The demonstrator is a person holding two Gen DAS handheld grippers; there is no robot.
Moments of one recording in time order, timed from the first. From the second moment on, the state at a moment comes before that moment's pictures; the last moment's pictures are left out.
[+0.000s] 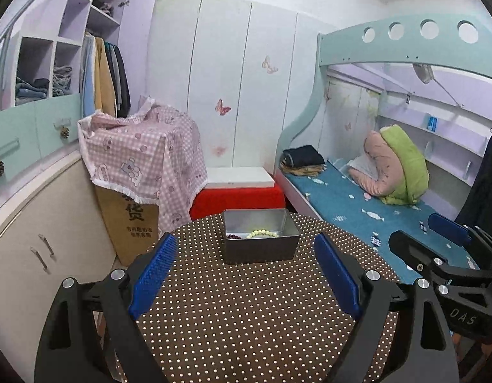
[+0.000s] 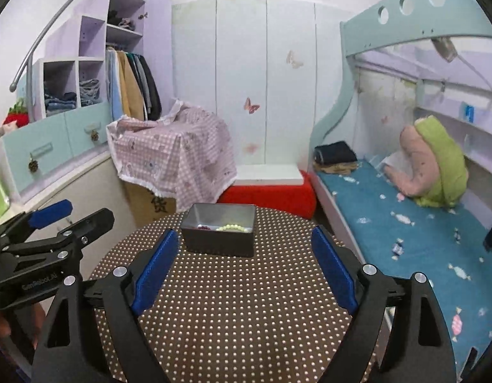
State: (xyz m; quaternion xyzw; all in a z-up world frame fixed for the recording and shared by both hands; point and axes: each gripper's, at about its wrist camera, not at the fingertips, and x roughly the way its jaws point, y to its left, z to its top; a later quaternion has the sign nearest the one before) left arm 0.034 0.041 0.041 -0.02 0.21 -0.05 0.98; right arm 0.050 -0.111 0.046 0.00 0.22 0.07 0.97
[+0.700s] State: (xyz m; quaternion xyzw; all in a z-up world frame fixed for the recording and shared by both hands) left arm -0.021 0.031 0.065 0.00 0.10 -0.03 0.99; right arm -0.008 -0.102 0.077 -0.03 0.13 0.04 0.99
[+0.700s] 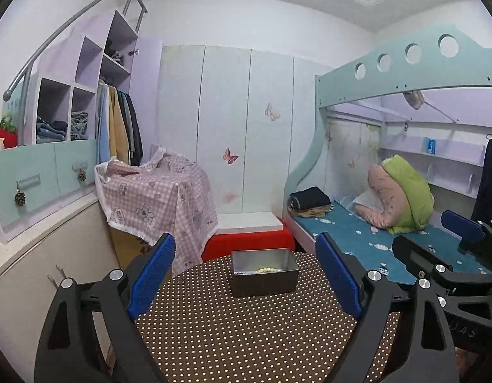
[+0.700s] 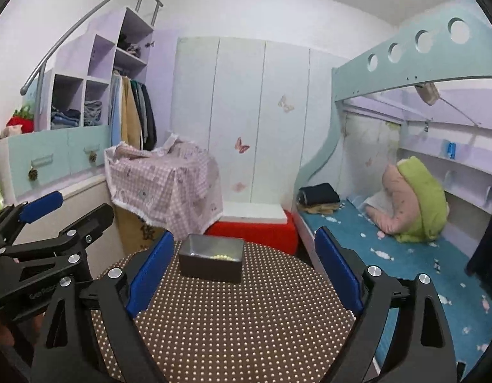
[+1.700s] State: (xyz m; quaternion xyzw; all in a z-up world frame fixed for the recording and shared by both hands) left arm -0.007 0.028 0.050 0.02 0.10 -0.01 0.99; right arm 0.011 -0.101 0.059 -0.03 0.14 0.04 0.99
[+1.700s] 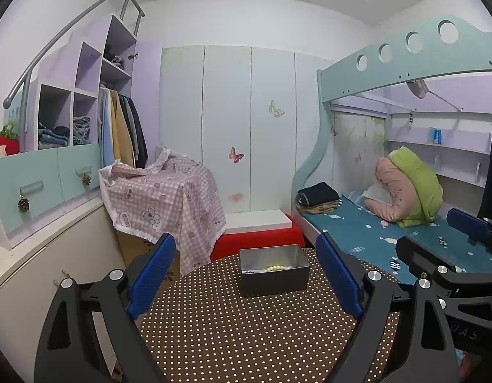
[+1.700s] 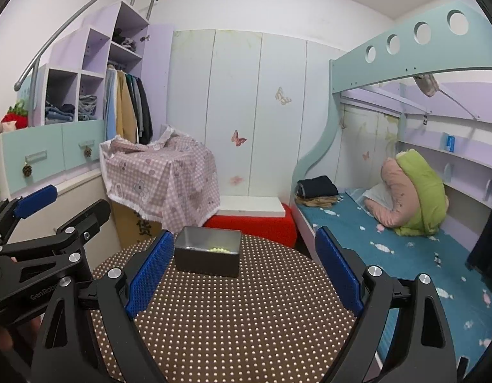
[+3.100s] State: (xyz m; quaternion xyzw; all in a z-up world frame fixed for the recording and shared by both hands) left arm -0.007 0.026 0.047 0.03 0.10 -0.02 0.99; right arm 0.007 -0.102 0.056 -0.02 0.15 0.03 0.99
